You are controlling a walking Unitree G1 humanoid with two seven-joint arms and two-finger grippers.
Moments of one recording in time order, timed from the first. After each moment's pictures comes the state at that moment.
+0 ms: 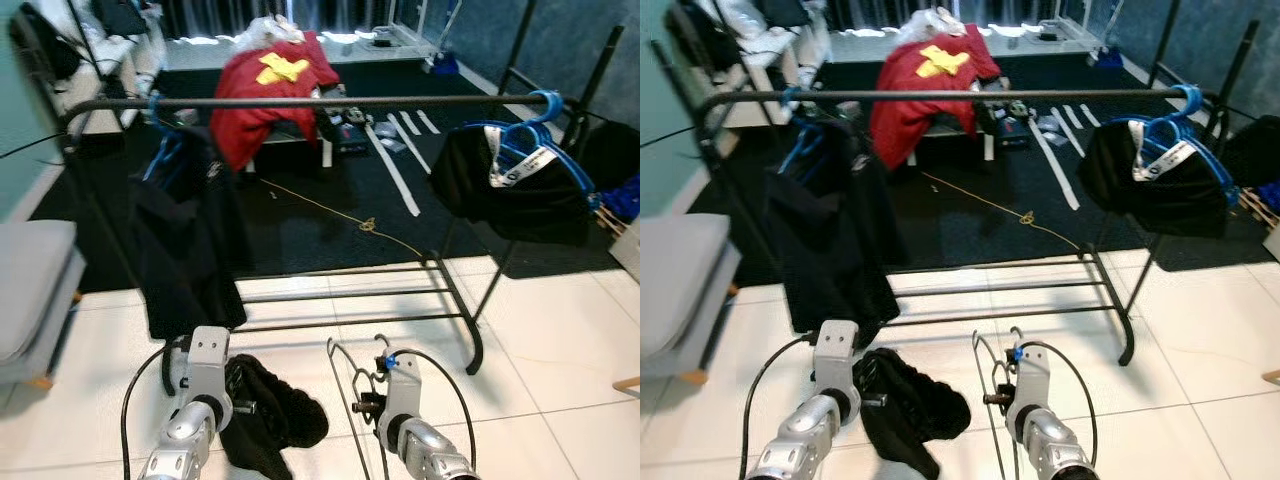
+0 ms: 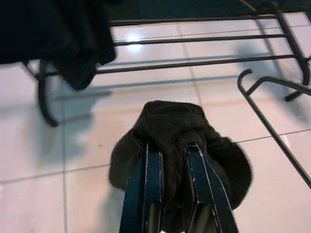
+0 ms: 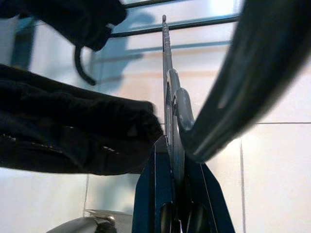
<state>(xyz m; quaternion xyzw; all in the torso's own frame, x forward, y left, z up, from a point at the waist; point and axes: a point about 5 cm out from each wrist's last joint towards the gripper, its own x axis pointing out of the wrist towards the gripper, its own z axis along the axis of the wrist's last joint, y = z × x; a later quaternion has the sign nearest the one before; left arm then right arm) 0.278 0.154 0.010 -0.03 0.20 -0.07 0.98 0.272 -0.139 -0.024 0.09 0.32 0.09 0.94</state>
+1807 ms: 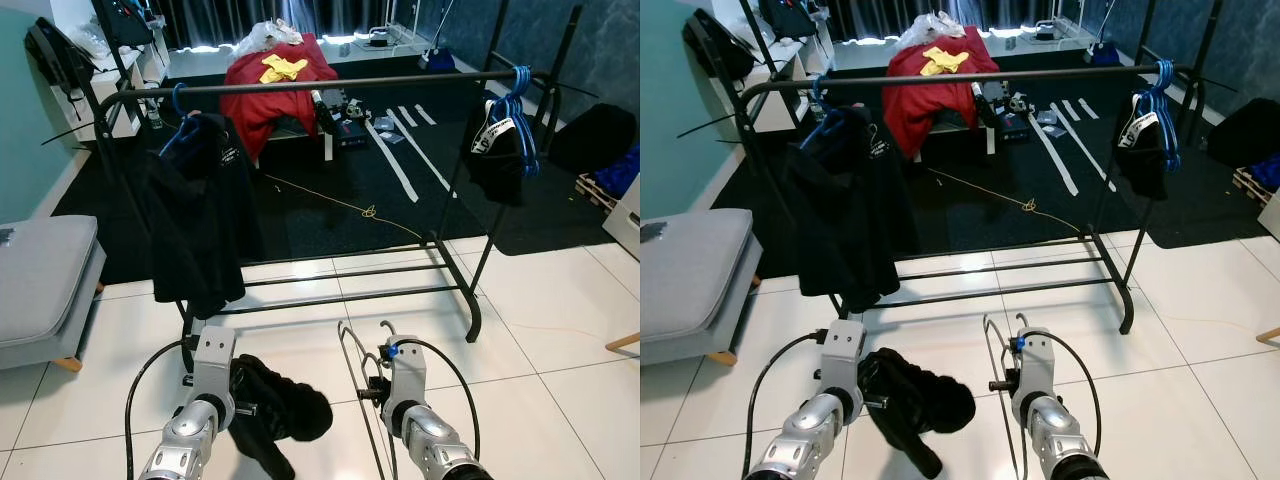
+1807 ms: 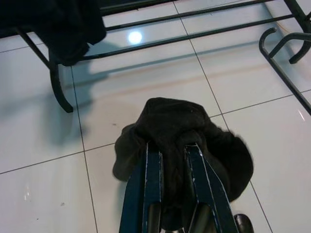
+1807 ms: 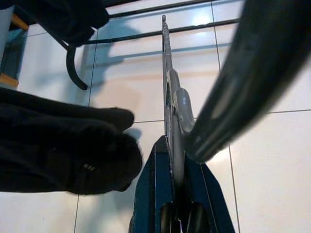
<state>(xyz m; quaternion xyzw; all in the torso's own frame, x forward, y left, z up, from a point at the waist) 0.282 0.150 0.009 0.00 0.21 -0.07 0.98 0.283 -0.144 -0.014 0.05 0.28 0.08 0.96</state>
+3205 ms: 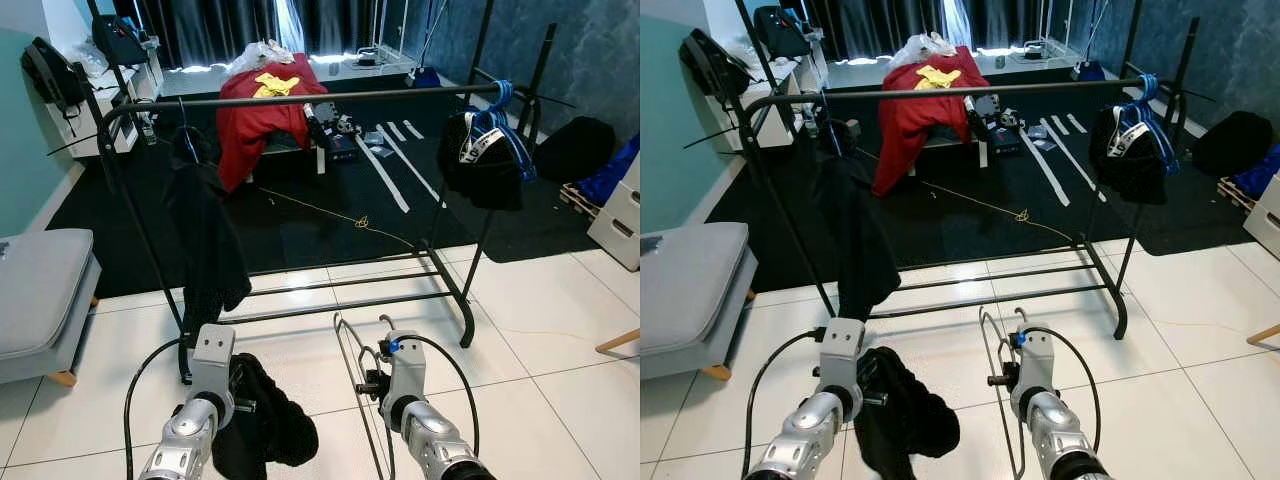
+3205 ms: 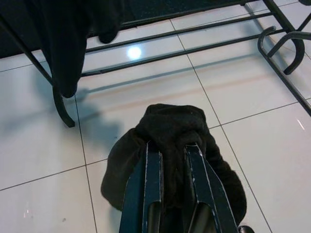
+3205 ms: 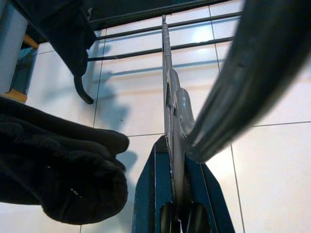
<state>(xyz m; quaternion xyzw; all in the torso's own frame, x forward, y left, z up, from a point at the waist) 0.283 0.151 0.012 0.00 0.20 -0.07 0.98 0.286 -0.143 -0.010 0.06 0.27 0.09 0.96</state>
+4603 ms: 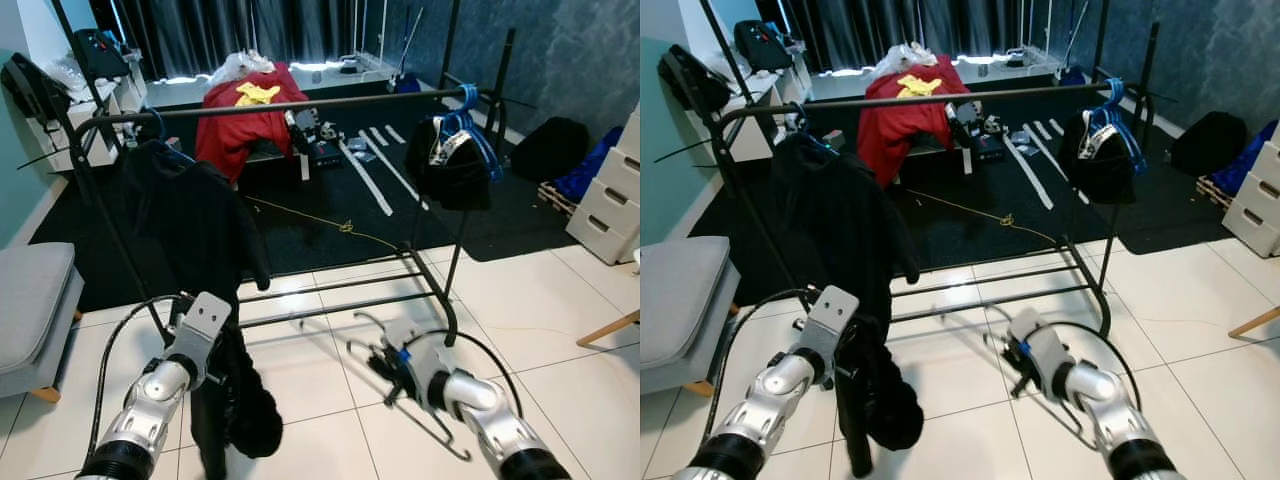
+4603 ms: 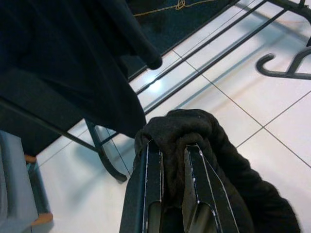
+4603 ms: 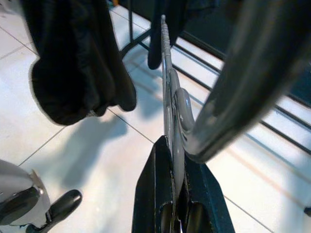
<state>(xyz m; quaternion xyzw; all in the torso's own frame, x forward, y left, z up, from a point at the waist) 0.311 0.192 0.052 0.19 0.13 -0.11 0.97 0.287 -0.184 0.043 -0.17 0.18 0.38 0.89</state>
